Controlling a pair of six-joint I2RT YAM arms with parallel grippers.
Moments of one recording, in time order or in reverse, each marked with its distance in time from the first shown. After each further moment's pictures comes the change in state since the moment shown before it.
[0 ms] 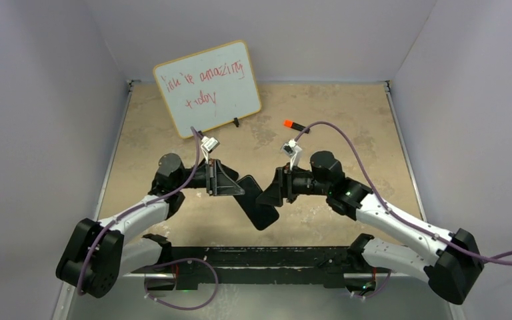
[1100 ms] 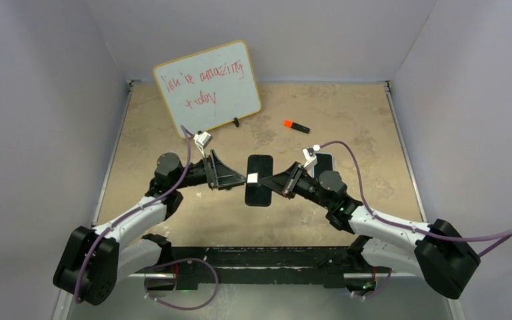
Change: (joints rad) left arm 0.004 -0.043 0.024 -0.098 -0.180 -0.058; right arm 0.000 0.100 -0.321 0.711 0.224 0.573
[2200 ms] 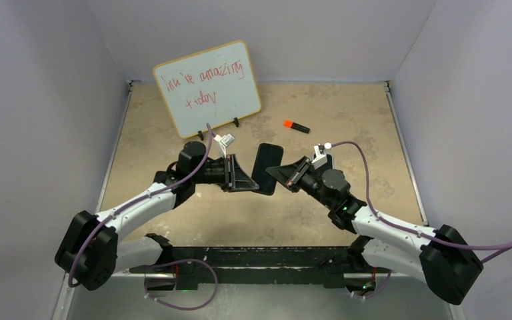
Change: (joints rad) left arm -0.171 0.100 0.191 -0.441 -0.138 0.206; right arm -0.021 -0.059 -0.002 -0.049 0.204 0.029
